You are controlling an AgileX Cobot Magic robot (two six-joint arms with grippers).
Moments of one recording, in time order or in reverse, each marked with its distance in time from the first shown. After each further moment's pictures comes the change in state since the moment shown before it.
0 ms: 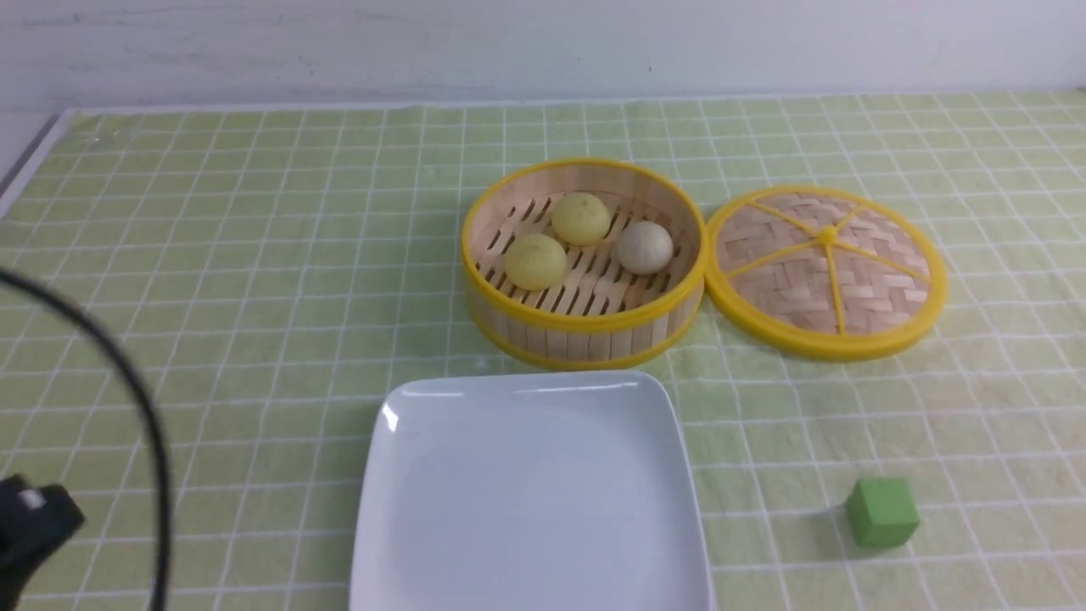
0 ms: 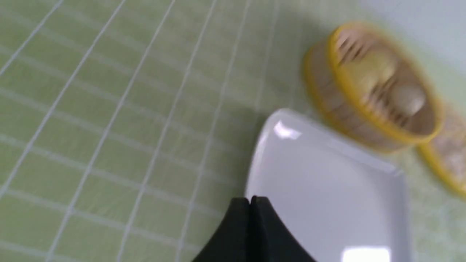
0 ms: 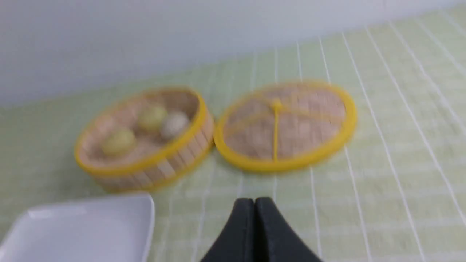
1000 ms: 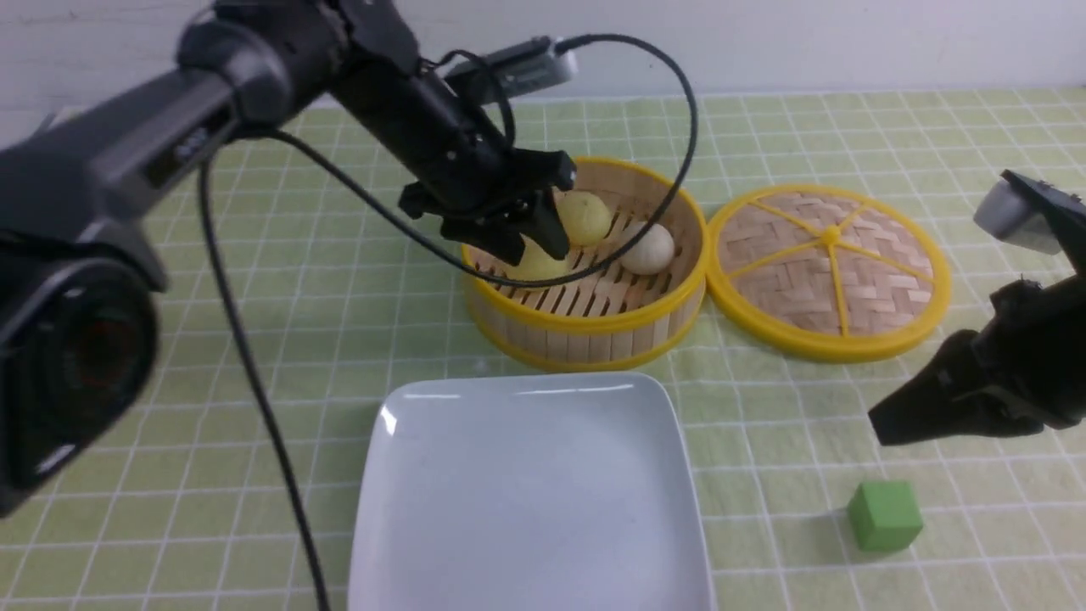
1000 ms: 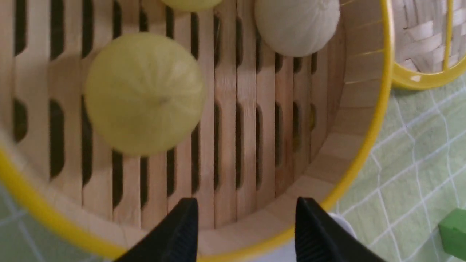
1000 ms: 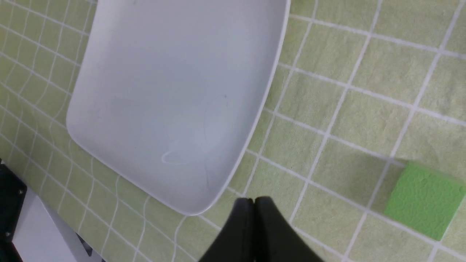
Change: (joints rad) right arm 0.000 0.793 -0.337 0.539 0.349 -0.682; left arm -0.291 1.679 -1.477 -0.303 0.313 0.546
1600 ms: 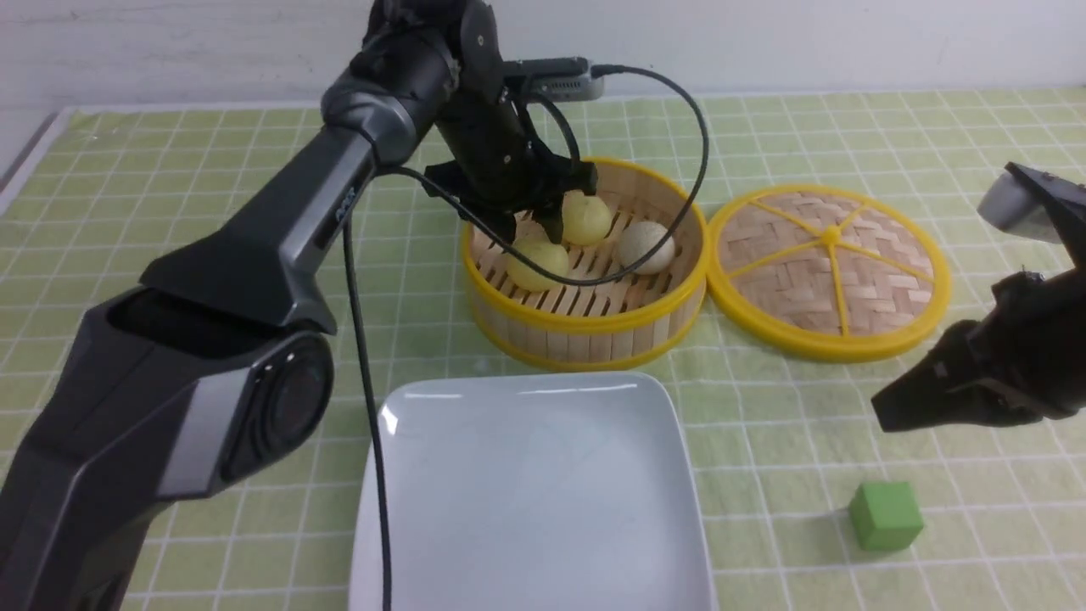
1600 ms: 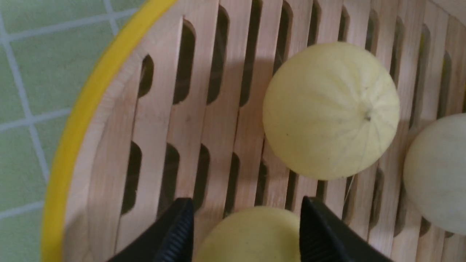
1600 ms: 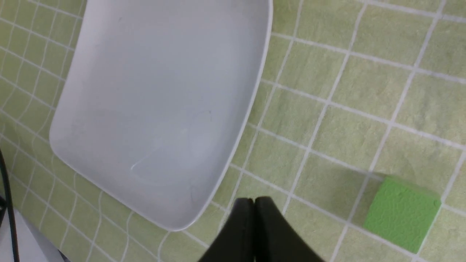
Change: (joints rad) right arm 0.000 0.002 0.000 -0.019 -0.046 0.000; left arm -0.075 0.339 -0.544 0.344 0.095 -0.276
